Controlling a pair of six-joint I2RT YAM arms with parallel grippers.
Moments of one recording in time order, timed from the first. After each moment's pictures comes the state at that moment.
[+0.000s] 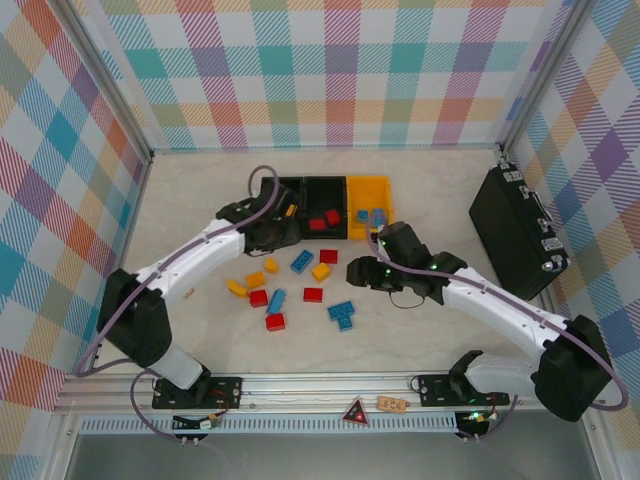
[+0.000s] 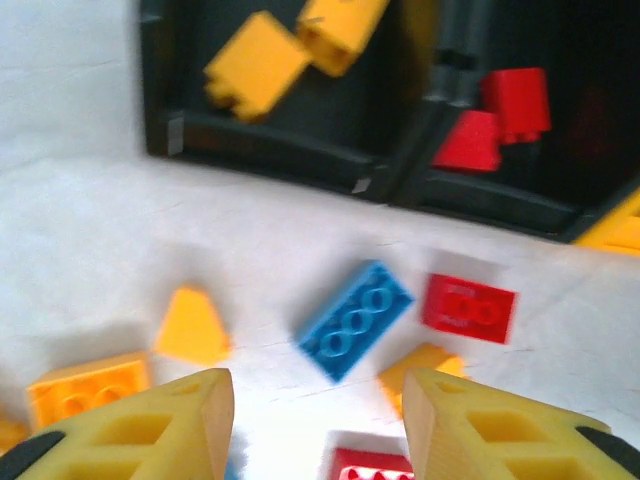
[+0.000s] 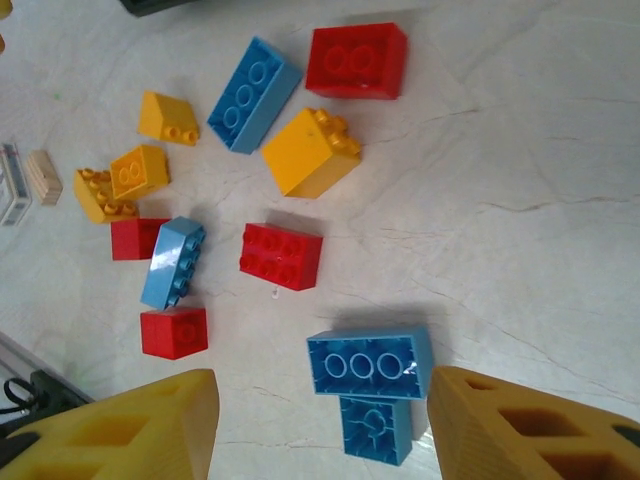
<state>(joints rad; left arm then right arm) -0.54 1.50 1.20 -0.76 -0.15 -0.77 0.73 1.23 0.86 -0.49 -0.23 0.72</state>
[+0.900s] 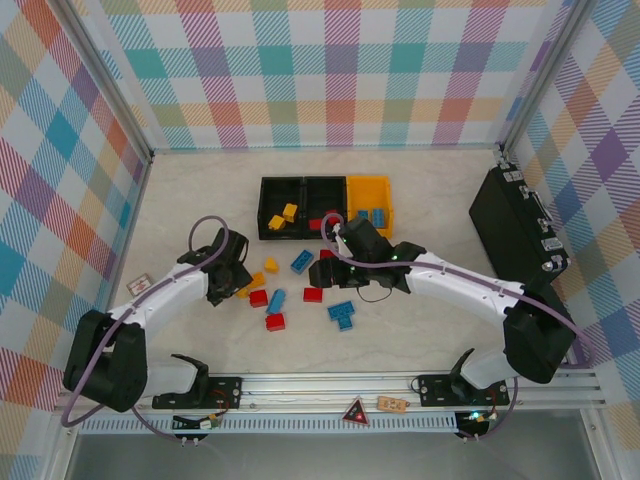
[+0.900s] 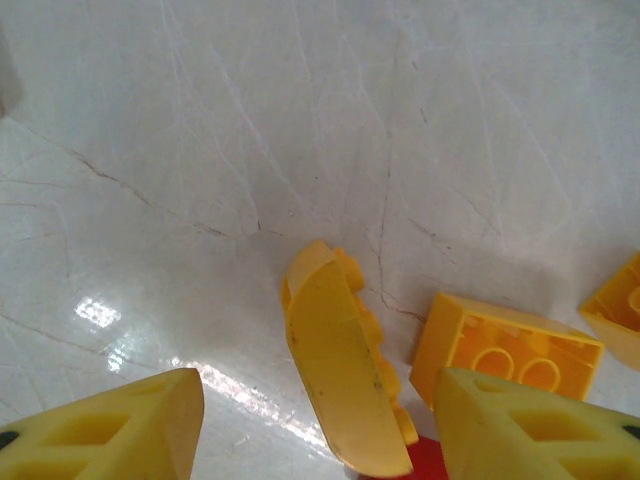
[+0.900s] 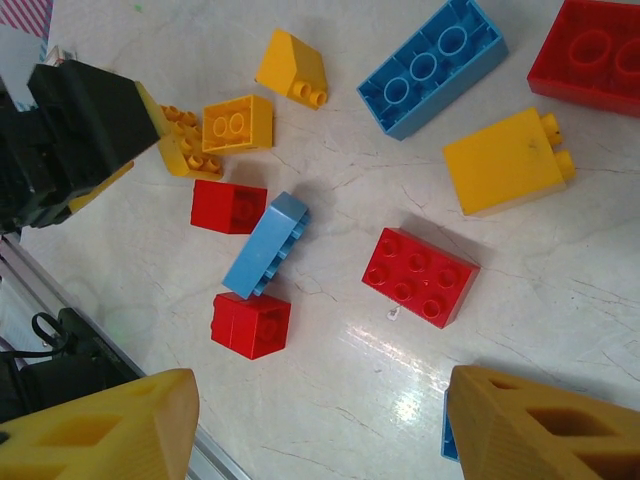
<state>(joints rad) -0.34 1.31 0.72 -0.68 -0.20 -0.97 0.85 1.44 1.00 -0.42 -0.27 0.67</state>
